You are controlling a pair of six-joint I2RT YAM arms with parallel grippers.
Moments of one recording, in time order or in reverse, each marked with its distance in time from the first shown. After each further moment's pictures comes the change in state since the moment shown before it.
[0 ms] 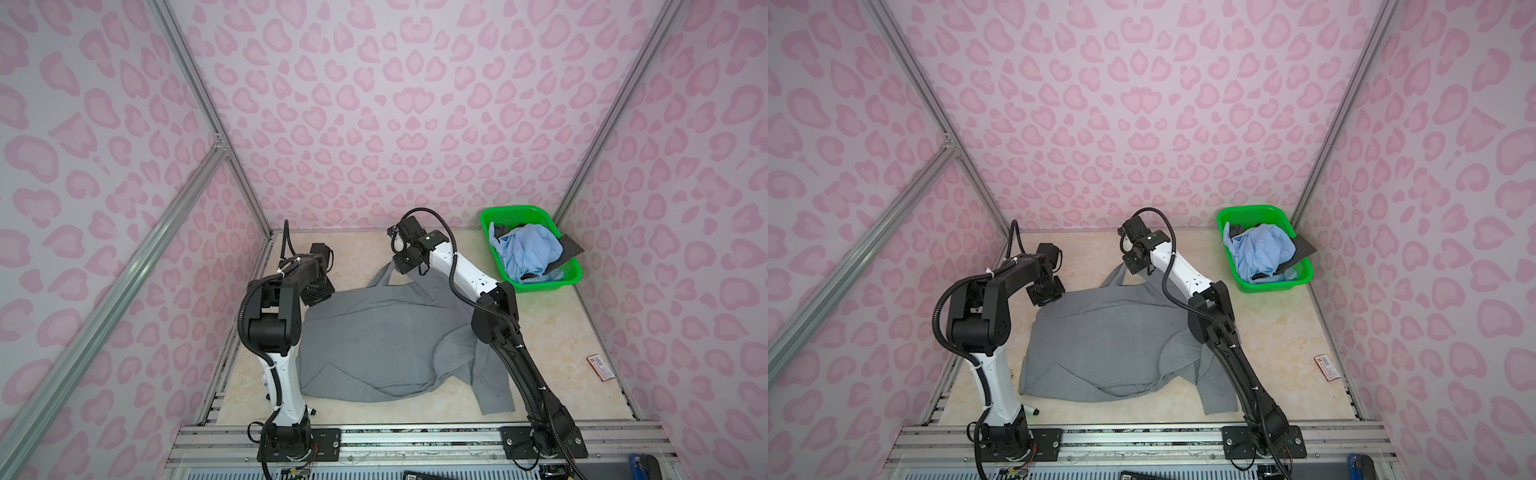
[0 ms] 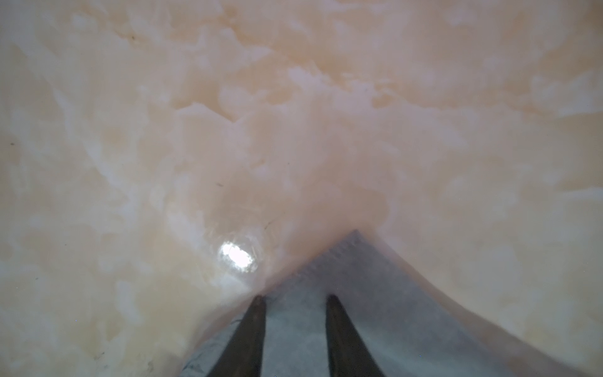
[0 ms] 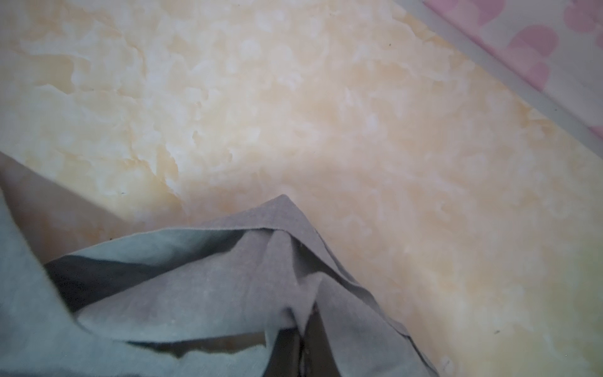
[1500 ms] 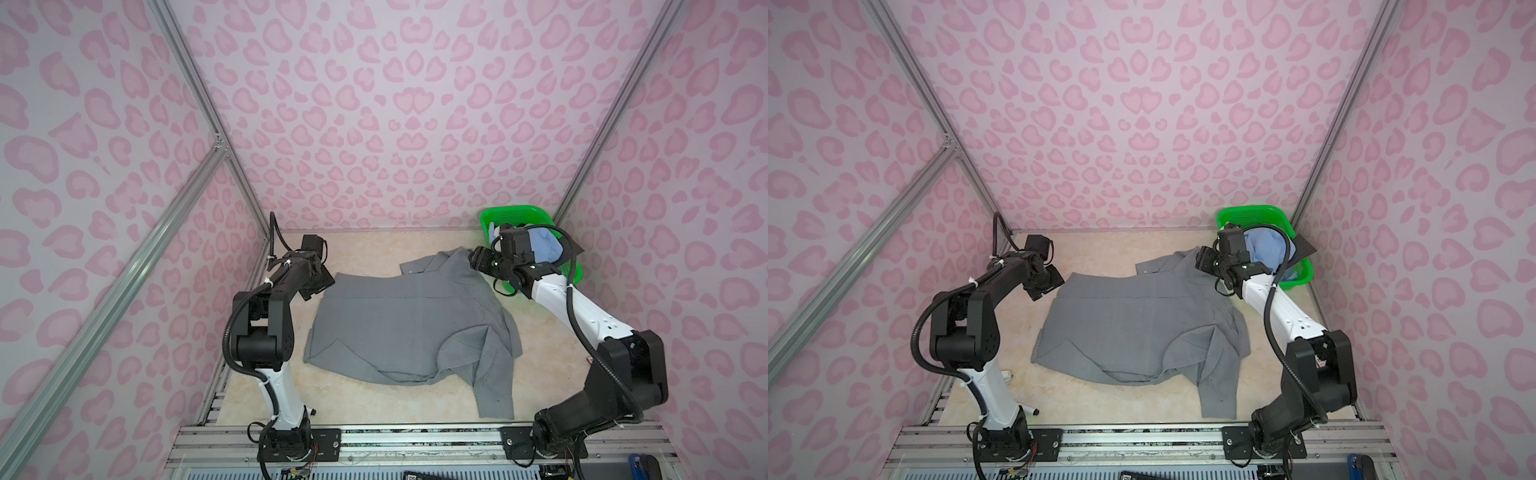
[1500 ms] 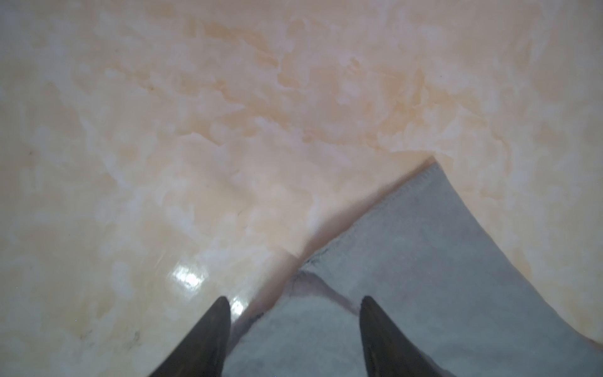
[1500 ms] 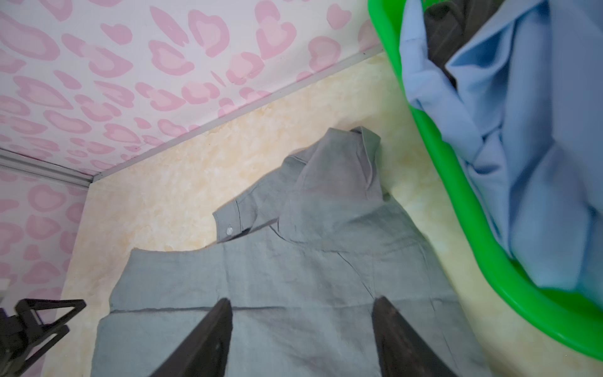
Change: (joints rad) left arm 0.010 -0.227 -0.108 0.086 0.124 -0.057; right arm -0.324 -1.069 -1.359 0.589 -0.058 0.592
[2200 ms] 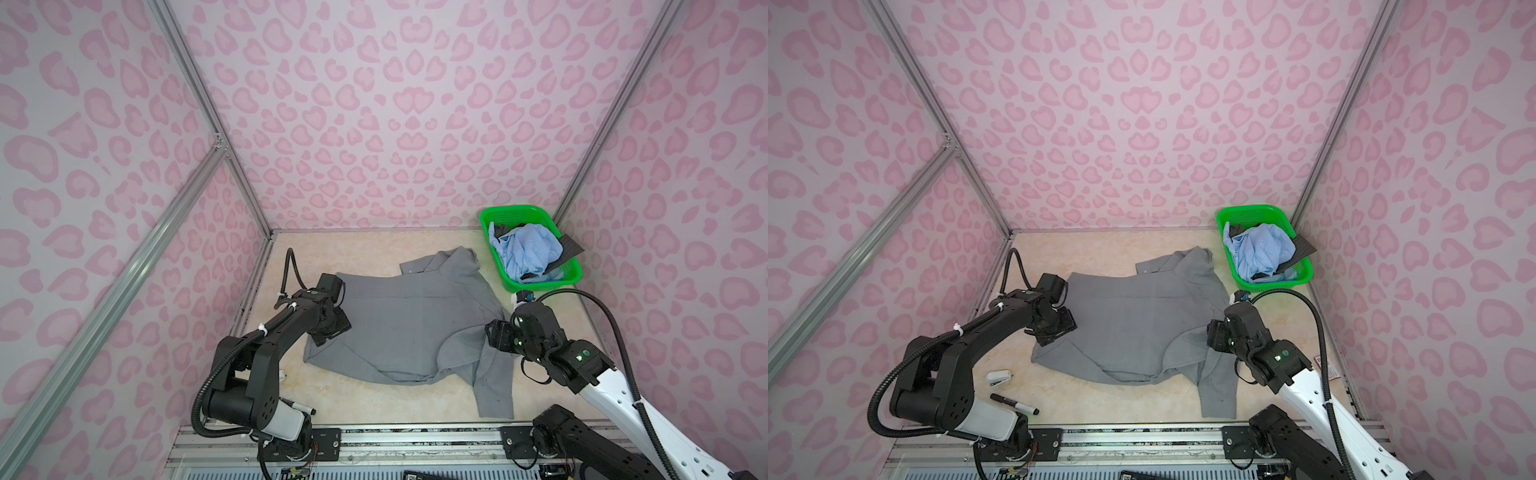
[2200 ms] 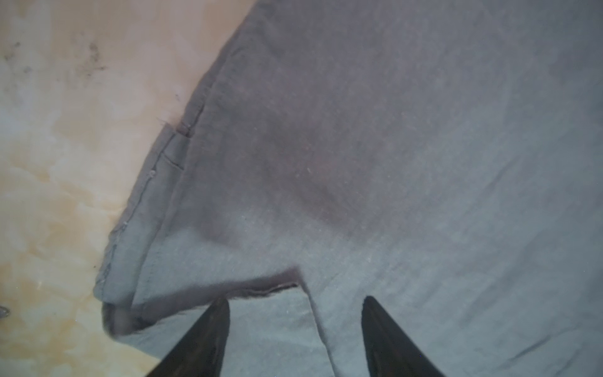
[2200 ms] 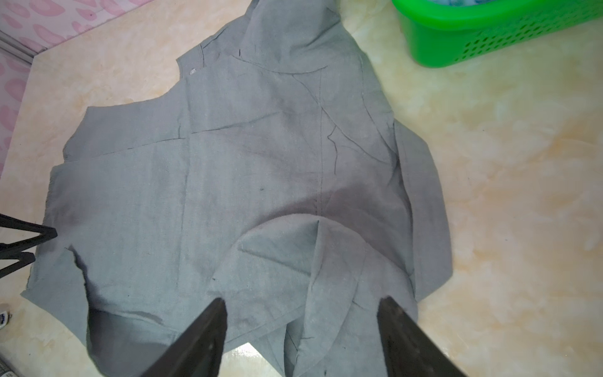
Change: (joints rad) left arm -0.210 -0.303 -0.422 -0.062 0.051 -0.084; right arm 0.249 -0.705 -0.435 -0.409 0.206 0.073
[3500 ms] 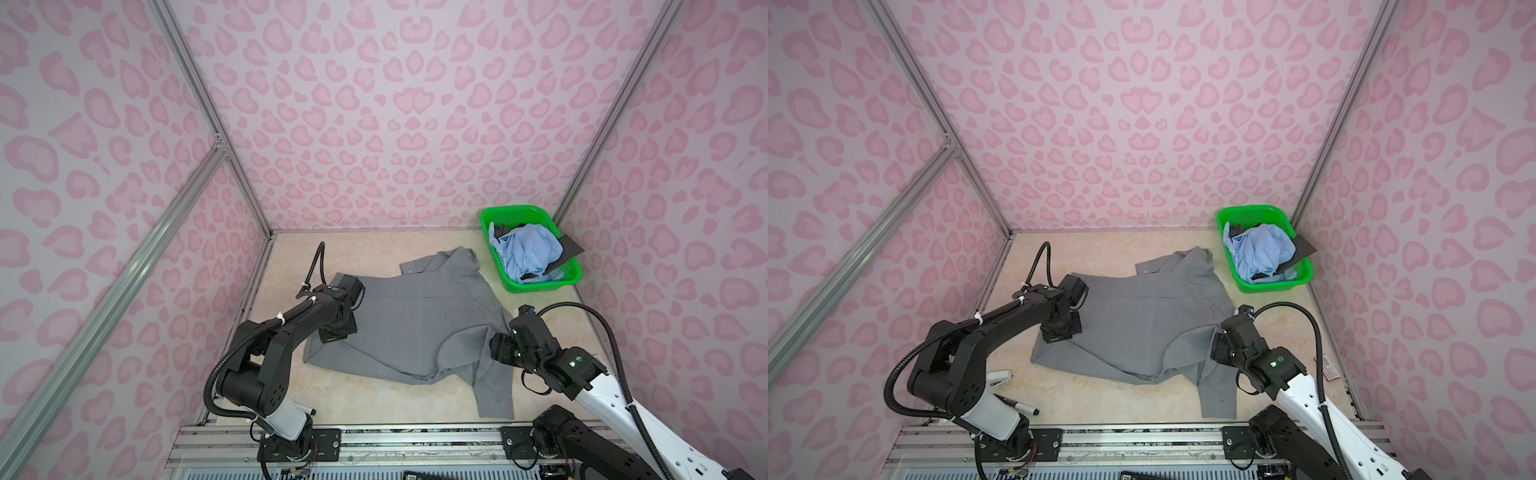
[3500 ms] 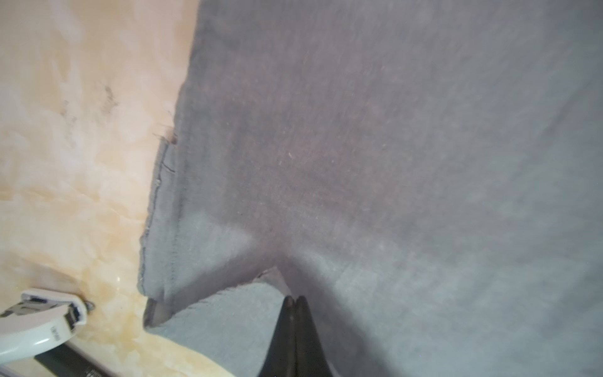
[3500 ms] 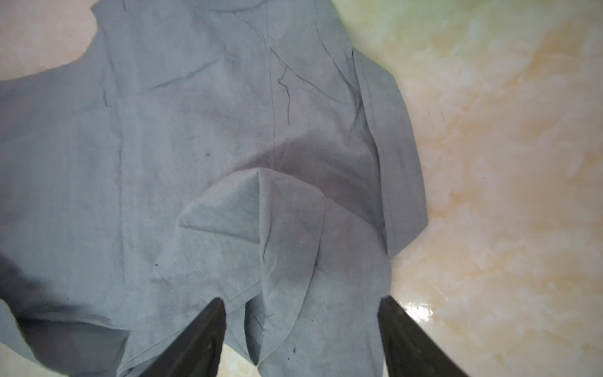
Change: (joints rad) left arm -0.126 0.057 0.082 -0.108 -0.166 0.077; right arm 0.023 -0.001 -0.101 -0.073 0.039 0.121
